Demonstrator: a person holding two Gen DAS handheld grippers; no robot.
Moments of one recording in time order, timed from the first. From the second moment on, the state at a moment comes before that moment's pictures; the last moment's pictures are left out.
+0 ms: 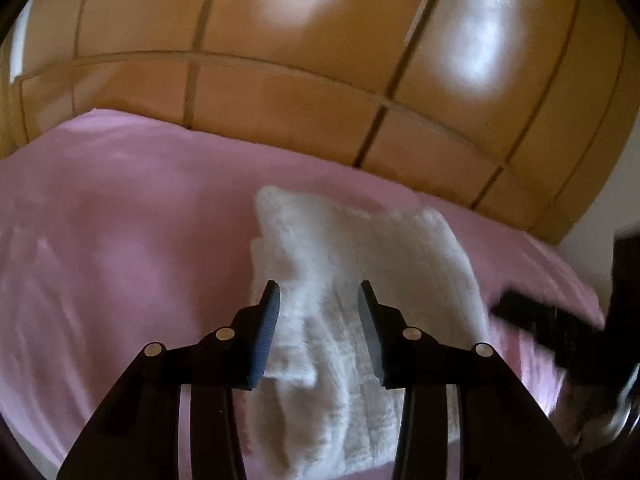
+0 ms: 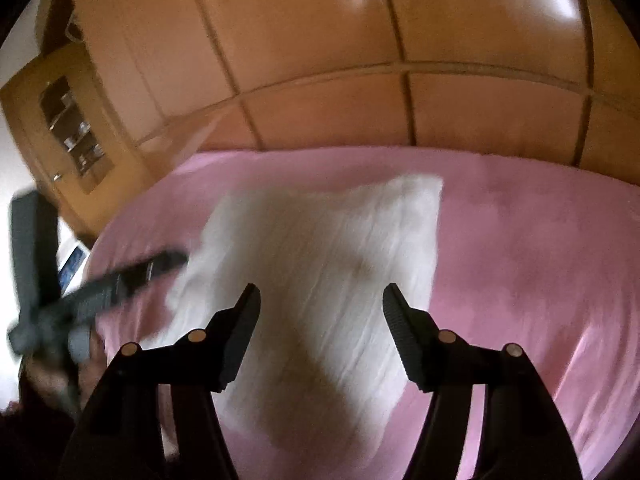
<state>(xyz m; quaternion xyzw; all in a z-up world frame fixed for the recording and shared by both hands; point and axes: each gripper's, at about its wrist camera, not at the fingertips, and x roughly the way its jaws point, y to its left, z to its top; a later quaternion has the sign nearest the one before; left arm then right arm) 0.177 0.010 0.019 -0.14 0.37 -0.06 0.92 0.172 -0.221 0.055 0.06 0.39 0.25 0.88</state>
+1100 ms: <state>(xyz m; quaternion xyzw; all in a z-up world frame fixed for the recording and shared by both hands) 0.168 0.010 -0.019 -0.07 0.39 0.00 0.92 0.133 -0.240 -0.017 0.08 0.44 0.24 0.86</state>
